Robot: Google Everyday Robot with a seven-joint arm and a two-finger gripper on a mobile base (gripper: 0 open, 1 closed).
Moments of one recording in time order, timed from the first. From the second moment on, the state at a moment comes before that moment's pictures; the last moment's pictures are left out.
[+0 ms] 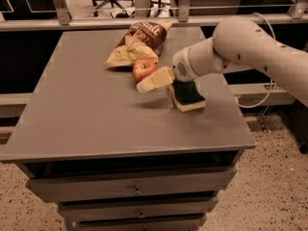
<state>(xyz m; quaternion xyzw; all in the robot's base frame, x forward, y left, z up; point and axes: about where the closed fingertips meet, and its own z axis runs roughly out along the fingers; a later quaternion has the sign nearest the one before) 0.644 -0.035 0.853 -0.35 0.82 0.23 0.38</state>
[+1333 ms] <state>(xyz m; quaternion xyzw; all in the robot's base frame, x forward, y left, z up) 0.531 -0.179 0.868 -0.05 0.82 0.13 0.56</state>
